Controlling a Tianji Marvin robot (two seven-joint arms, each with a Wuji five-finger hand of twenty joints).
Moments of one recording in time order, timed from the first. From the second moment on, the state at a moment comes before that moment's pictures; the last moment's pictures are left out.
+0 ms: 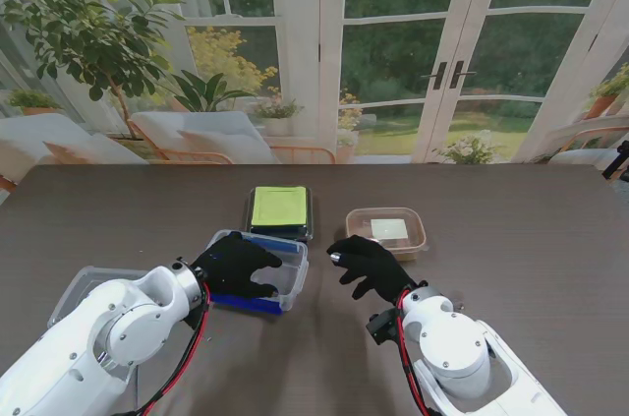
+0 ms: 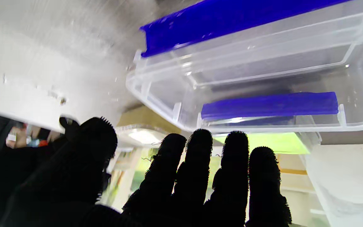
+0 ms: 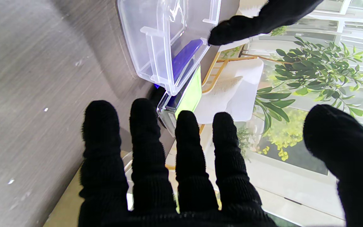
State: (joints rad) left arm 1.52 -1.02 -1.19 -1.71 0.90 -0.26 -0.26; right arm -1.61 -1.18 1.14 -1.75 0.00 0.23 -0.02; left_hand 0.64 -0.33 0.49 -0.10 0.71 0.24 0.16 0.21 0.81 0.24 0.15 0.39 0.56 0.33 0.35 0.45 0.17 0.25 0.88 0.50; right_hand 0.14 -0.56 1.06 -0.08 0.50 0.00 0.73 0.27 0.64 0.08 0.62 0.37 0.70 0.23 0.52 0.43 0.54 0.34 1.11 0.57
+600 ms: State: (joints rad) left arm 1.67 -1.06 -1.31 -1.76 0.68 -0.14 -0.14; right arm -1.66 -1.18 1.18 -1.81 0.03 0.20 -0.05; left_hand 0.69 -0.24 0.32 -0.06 0.66 0.25 0.10 0.14 0.71 0.25 0.10 0.28 0.42 0.34 0.23 0.35 0.07 0.25 0.66 0.42; right_hand 0.13 -0.49 1.04 -0.08 0.45 -0.01 0.69 0.26 0.60 0.08 0.54 0.32 0.65 0.23 0.30 0.31 0.54 0.33 0.95 0.50
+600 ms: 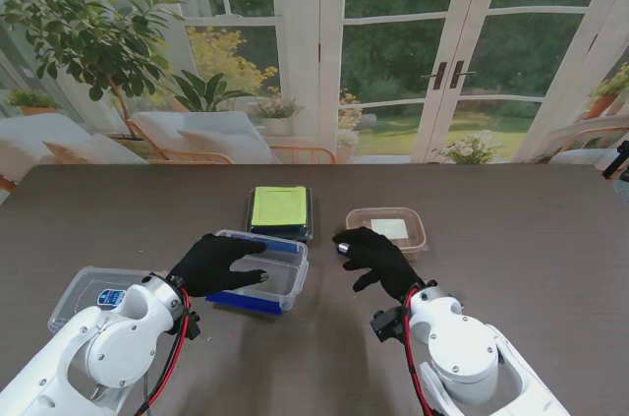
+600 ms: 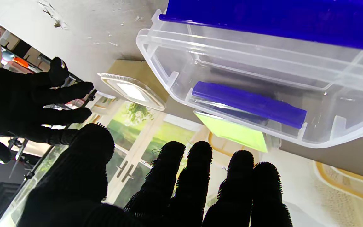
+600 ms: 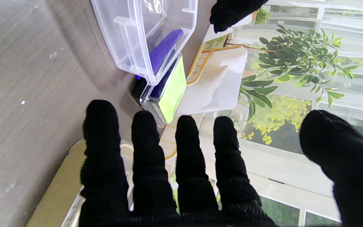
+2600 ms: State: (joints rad) left arm 1.65 -1.06 -1.40 -1.63 0.60 0.05 -0.20; right arm -1.48 -1.20 0.90 -1.67 -0.05 0.37 -0.04; left_hand 0.79 -0.16 0.27 -0.06 0.67 0.36 0.07 0.14 0.76 0.34 0.11 0.35 0.44 0.40 0.30 0.44 0.06 0.31 0.80 0.55; right_hand 0.13 -0.47 1.04 -0.08 0.45 0.02 0.71 0.26 0.62 0.15 0.61 0.33 0.71 0.27 0.37 0.34 0.54 0.35 1.08 0.52
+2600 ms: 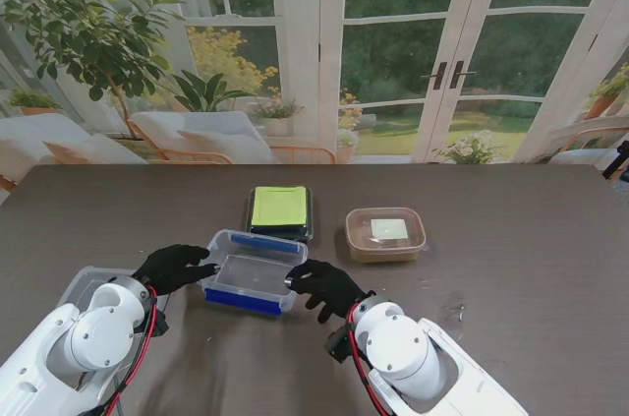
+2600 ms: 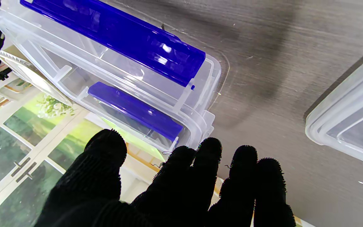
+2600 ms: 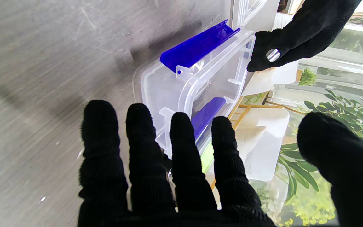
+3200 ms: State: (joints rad) left arm 1.70 -1.05 -1.40 -1.68 0.58 0.06 -0.23; right arm -1.45 -1.21 0.88 -1.64 -0.05 0.39 -0.05; left_hand 0.80 -0.16 0.25 -0.06 0.69 0.33 0.10 0.14 0.66 0.46 -0.03 0.30 0.44 0.40 0.30 0.44 0.06 0.31 0.79 0.55; right_hand 0.13 -0.47 1.06 -0.08 0.45 0.02 0.71 0.26 0.62 0.19 0.61 0.34 0.70 0.27 0.37 0.34 0.54 0.34 1.08 0.52
